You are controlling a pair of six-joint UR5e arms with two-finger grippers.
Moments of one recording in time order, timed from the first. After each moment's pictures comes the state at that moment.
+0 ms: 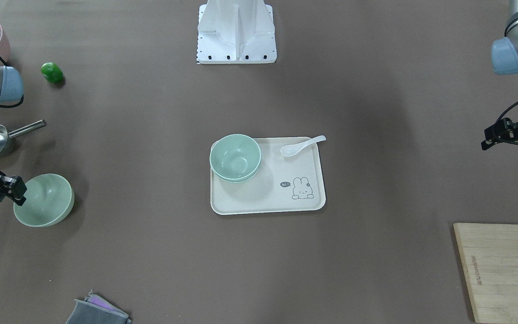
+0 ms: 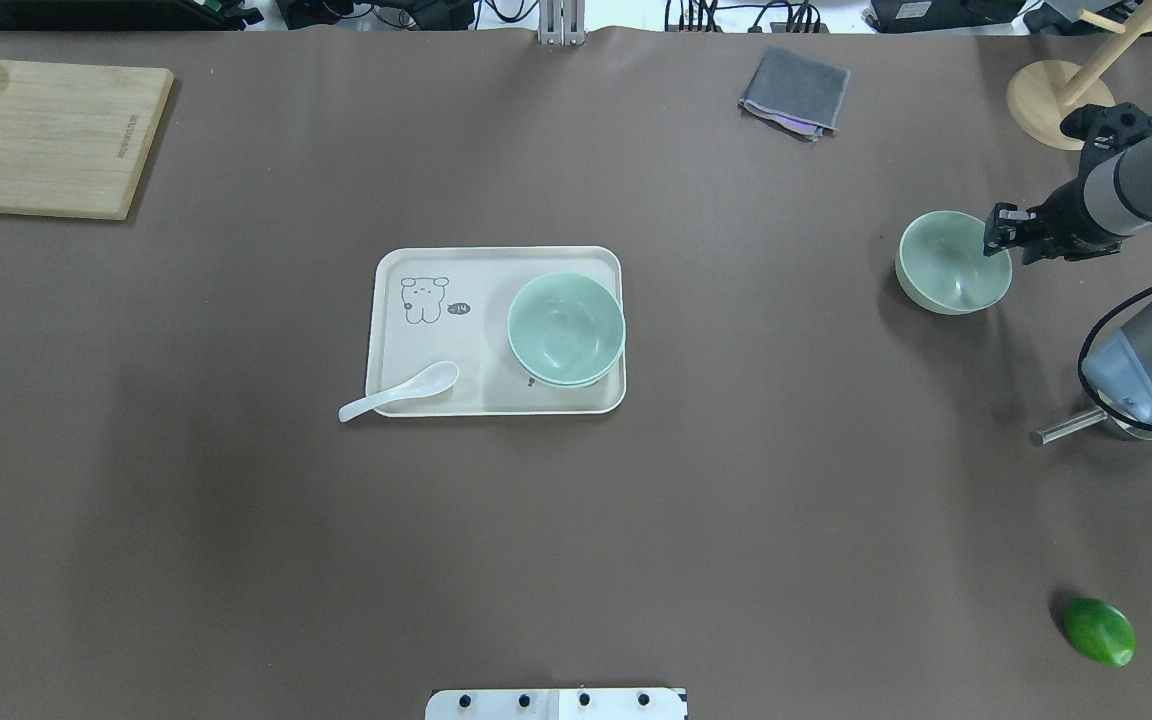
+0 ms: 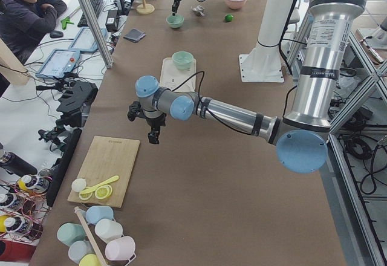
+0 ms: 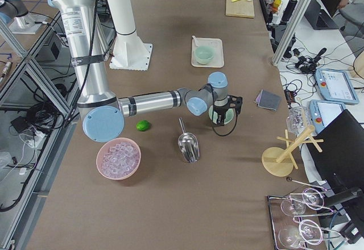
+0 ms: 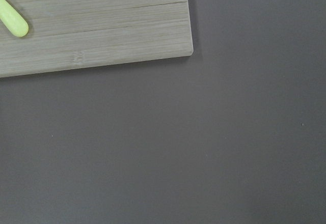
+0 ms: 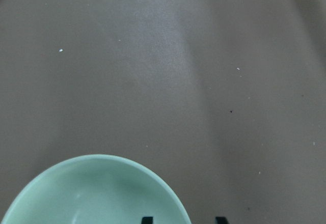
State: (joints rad) left arm -1.26 -1.72 -1.67 -1.65 -2.33 -0.26; right arm 1.03 -1.39 1.52 -1.04 2.03 1.03
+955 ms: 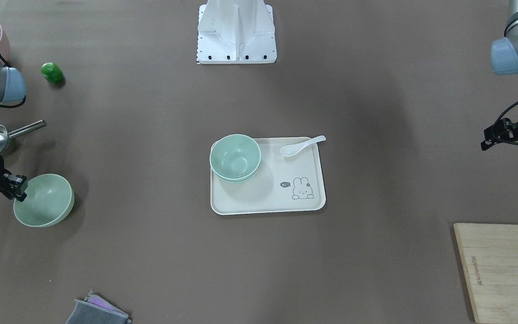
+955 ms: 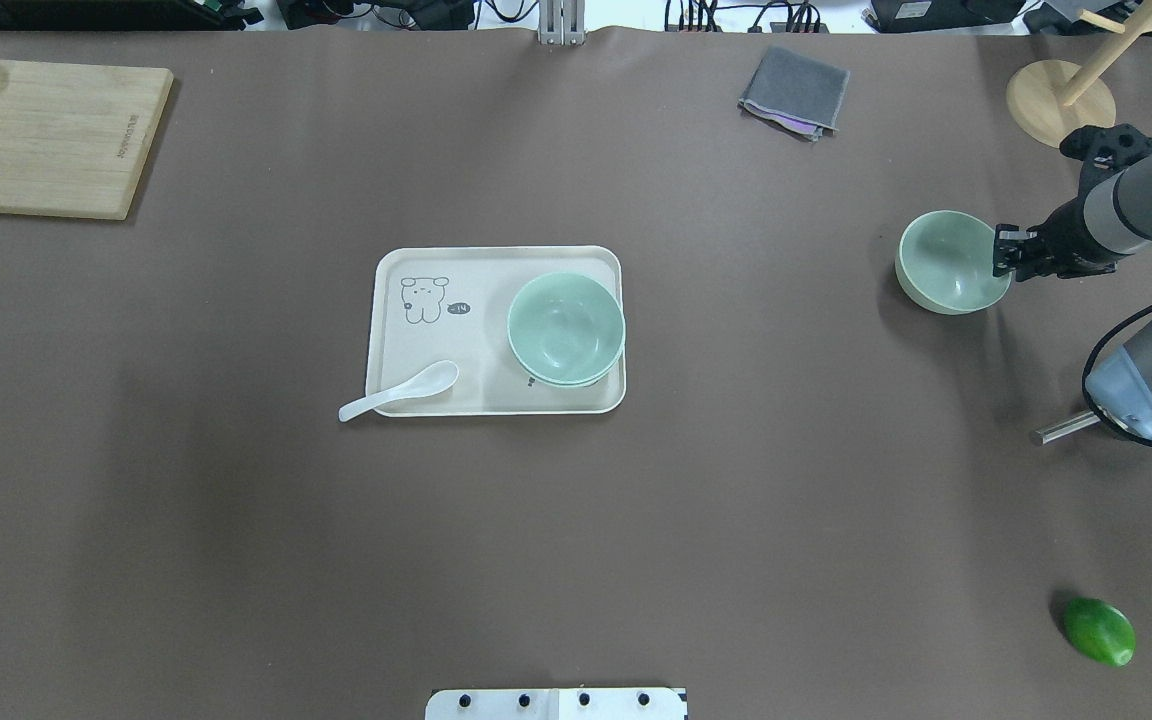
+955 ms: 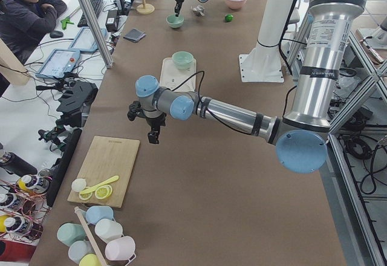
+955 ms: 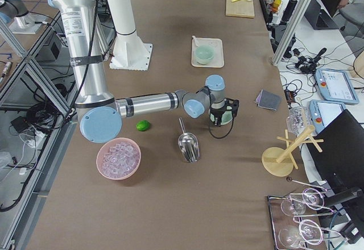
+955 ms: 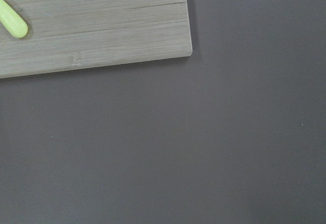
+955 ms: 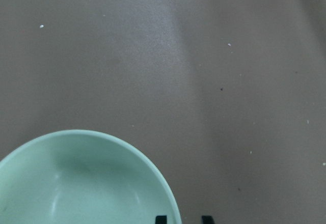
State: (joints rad) left arm -1.26 -1.72 -1.68 -1.65 -2.33 -0.26; right arm 1.01 -1.42 1.52 -1.04 2.04 1.03
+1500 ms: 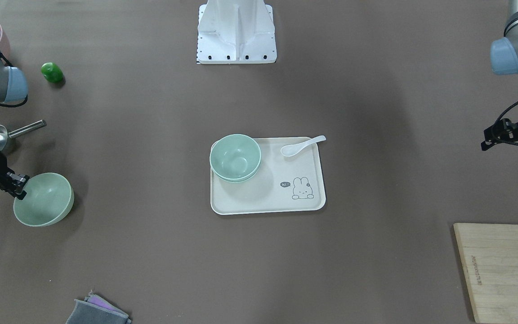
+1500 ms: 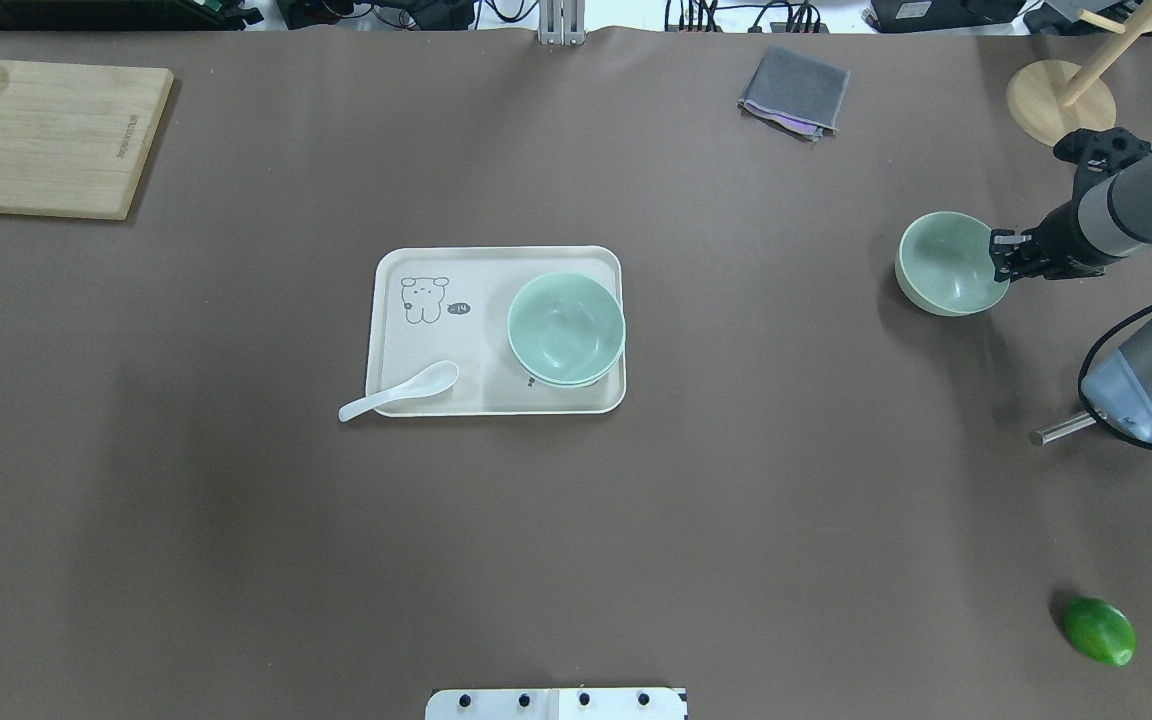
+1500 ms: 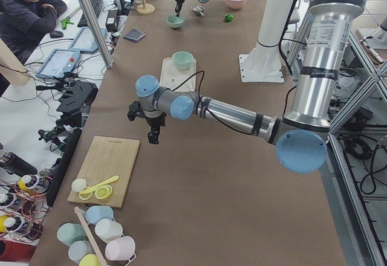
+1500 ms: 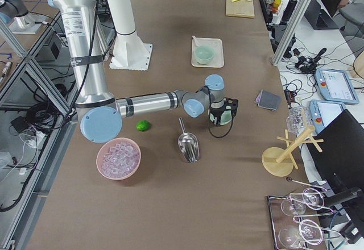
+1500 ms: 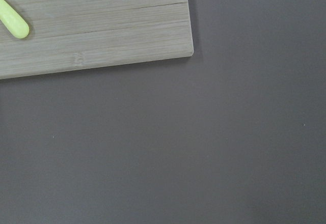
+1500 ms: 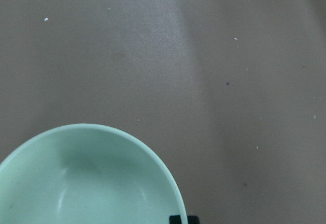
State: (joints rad) left arm -1.26 -1.72 -1.67 -1.65 -2.31 -0.26; right arm 1.00 -1.41 1.53 -1.05 2.05 1.03
